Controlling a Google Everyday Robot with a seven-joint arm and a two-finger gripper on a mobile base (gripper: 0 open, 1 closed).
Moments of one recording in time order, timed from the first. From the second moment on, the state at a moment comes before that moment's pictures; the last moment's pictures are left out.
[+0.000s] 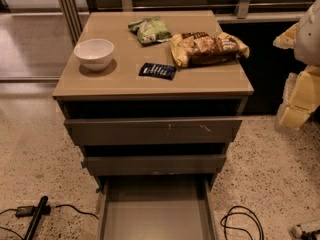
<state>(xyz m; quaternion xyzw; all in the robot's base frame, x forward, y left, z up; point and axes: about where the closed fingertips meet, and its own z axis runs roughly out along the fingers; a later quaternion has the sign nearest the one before) 0.438 -0.217 0.976 -0.60 0.78 -0.03 0.16</state>
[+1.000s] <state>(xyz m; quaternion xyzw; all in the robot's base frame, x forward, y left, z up) 0.472 -0.193 0.985 -0.64 0.74 -0.05 0.19</state>
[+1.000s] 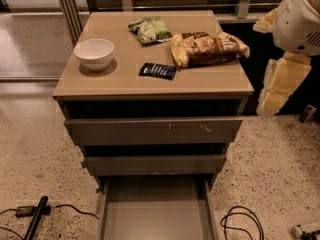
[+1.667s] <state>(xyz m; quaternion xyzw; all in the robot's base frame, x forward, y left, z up) 0.567 -0.162 0.960 -0.64 0.72 -0.03 0.27</state>
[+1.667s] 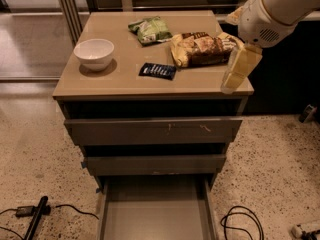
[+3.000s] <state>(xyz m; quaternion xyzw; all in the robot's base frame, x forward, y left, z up) 0.689 -0.178 0.924 -0.62 0.70 -0.05 0.36</state>
